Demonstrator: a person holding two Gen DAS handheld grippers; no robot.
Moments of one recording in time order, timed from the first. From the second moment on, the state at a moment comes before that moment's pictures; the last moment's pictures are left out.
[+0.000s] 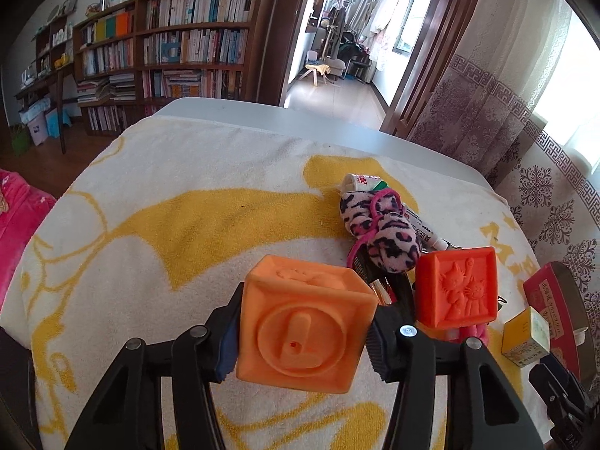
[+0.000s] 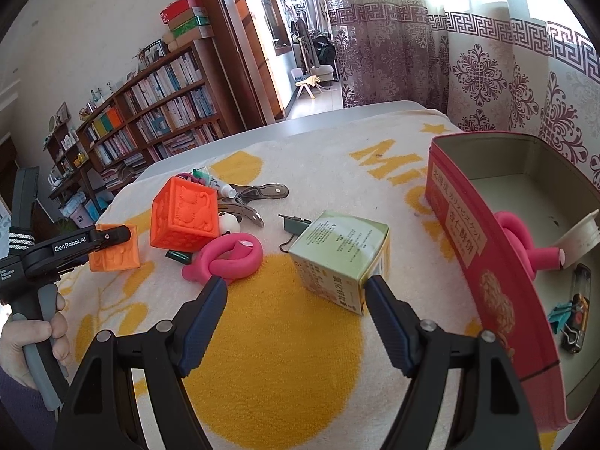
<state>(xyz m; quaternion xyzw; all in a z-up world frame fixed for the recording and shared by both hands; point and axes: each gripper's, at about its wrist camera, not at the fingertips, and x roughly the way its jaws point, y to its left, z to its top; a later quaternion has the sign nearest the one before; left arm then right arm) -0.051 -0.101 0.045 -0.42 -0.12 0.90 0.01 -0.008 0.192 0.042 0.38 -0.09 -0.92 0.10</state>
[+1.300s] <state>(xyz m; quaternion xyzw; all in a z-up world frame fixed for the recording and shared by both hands) -0.017 -0.104 0.047 -0.41 -0.16 0.90 0.05 -0.070 0.110 0.013 0.45 -0.04 -0.88 0.13</state>
